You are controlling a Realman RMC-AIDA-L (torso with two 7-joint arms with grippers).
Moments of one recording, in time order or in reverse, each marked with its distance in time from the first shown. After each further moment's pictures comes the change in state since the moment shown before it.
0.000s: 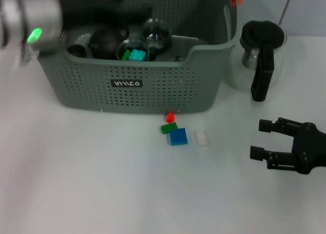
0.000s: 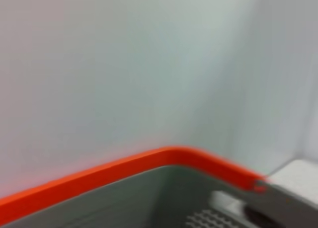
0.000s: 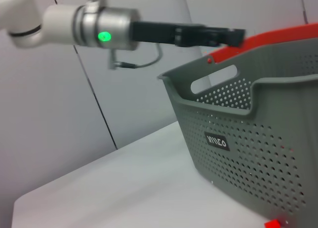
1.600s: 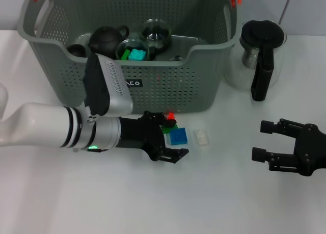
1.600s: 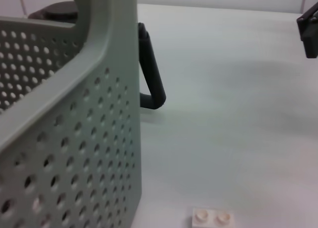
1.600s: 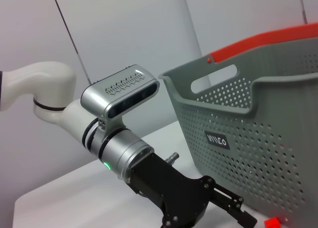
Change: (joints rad) left arm -0.109 -0.013 0.171 0.671 -0.028 -0.070 0.675; right arm -0.009 0.000 0.002 -0.008 -0.001 -0.009 0.001
